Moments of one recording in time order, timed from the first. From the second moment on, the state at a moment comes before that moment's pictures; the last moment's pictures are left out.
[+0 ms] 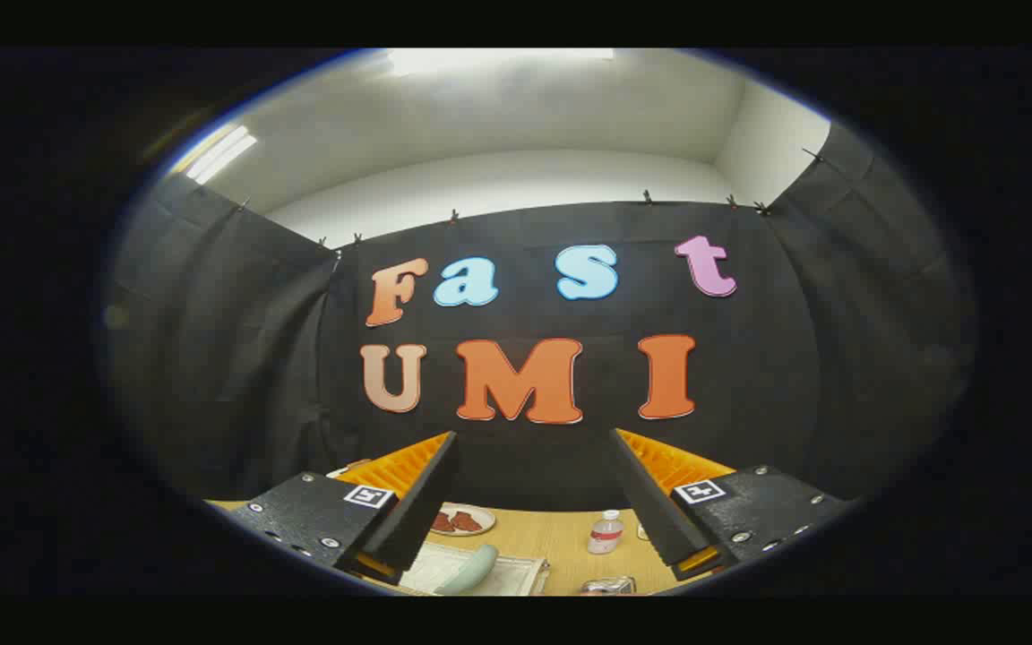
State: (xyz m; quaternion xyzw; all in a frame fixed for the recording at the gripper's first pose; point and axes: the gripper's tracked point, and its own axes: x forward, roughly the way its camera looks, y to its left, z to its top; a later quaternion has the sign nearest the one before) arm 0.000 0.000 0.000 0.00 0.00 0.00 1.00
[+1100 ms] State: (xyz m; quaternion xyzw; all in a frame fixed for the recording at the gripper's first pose) arm 0.032 0.008 -0.086 0.06 0.21 0.01 0.98
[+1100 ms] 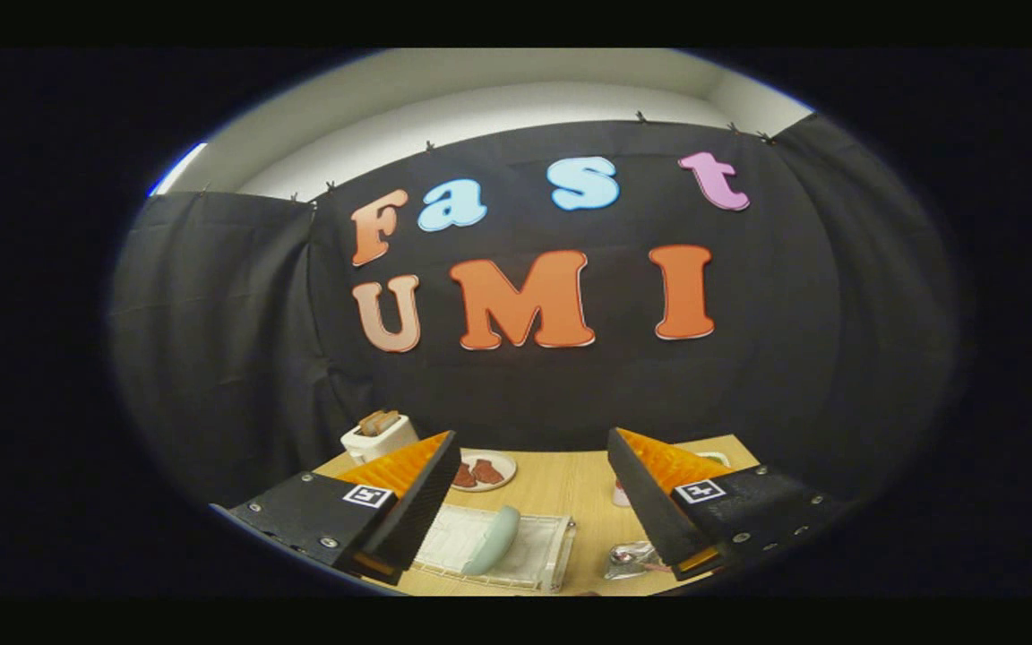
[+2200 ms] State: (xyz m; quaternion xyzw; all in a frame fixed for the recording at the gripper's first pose) arm 0.030 0.071 -0.290 0.09 0.54 0.05 0.83
